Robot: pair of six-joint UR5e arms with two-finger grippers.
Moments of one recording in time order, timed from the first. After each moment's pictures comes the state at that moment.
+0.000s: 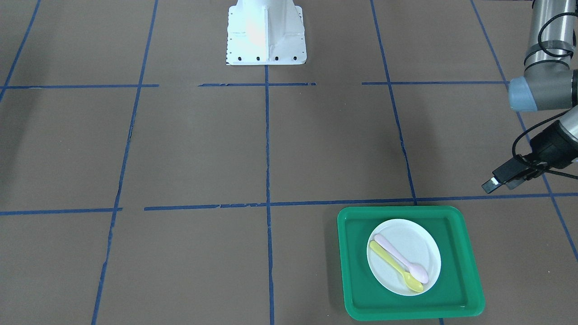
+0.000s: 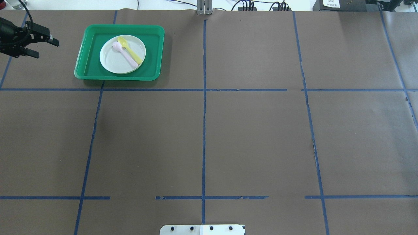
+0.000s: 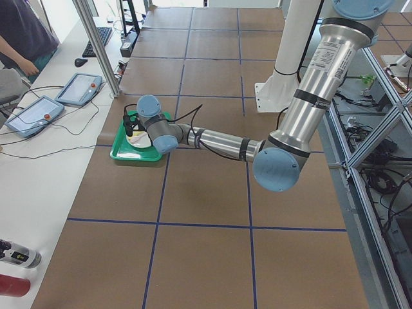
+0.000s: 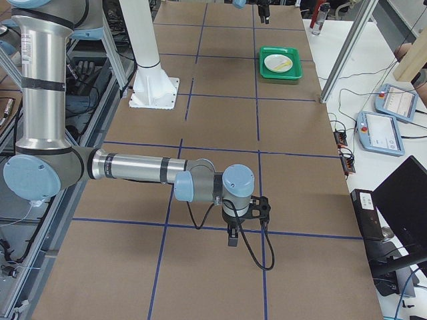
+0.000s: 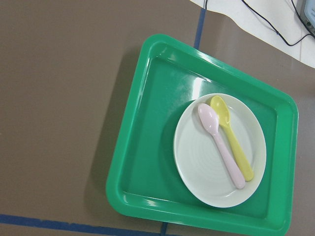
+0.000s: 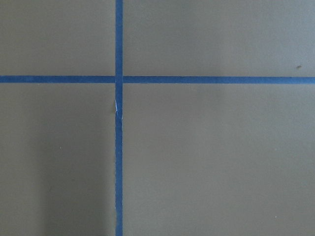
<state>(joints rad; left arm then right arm) -1.25 -1.83 -1.45 -2.37 -2.40 -1.08 1.58 -1.65 1.61 -1.51 2.28 0.03</state>
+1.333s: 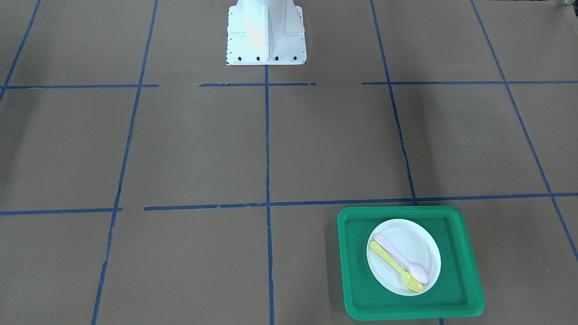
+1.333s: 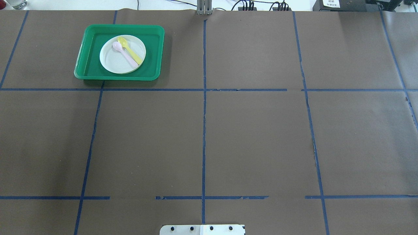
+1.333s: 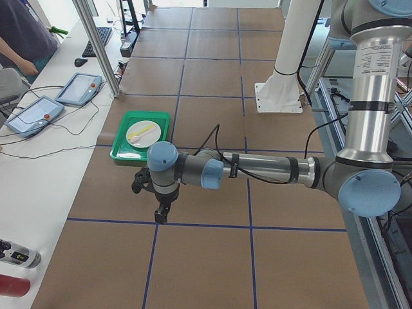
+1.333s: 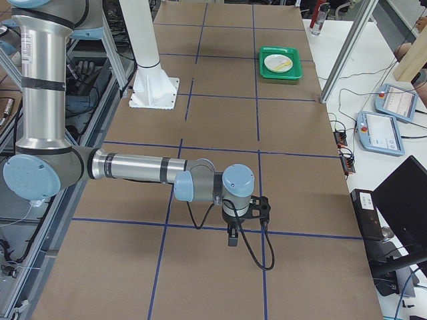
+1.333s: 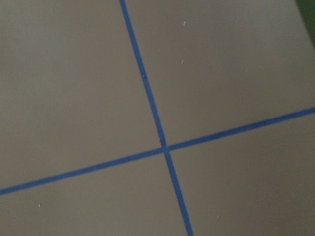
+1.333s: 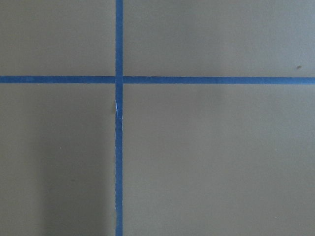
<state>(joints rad) -1.52 -1.54 -1.60 -1.67 -2.29 0.13 1.58 -1.65 1.61 -1.50 2.28 0.03</state>
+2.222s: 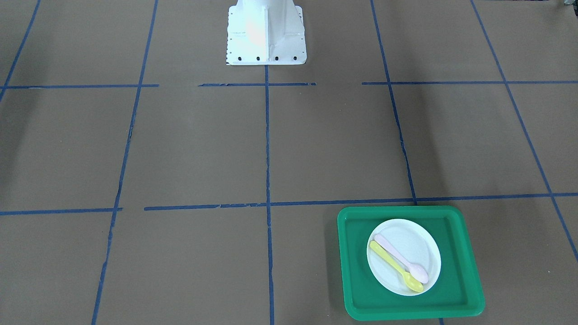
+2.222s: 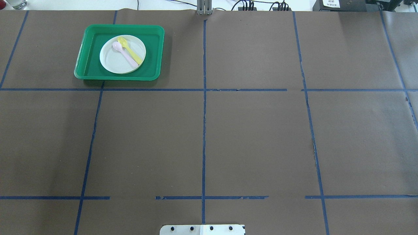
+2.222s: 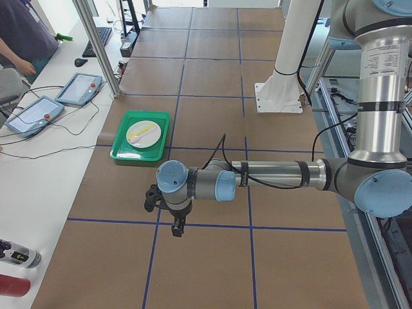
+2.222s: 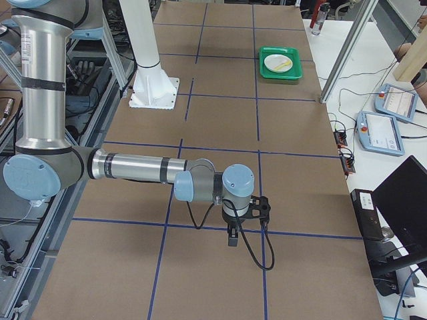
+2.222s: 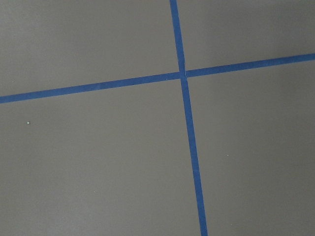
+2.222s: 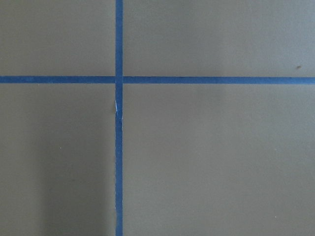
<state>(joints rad) -1.58 -1.52 -1.63 -1.57 -2.37 0.12 1.58 -1.65 1.61 -1.51 2.28 0.03</state>
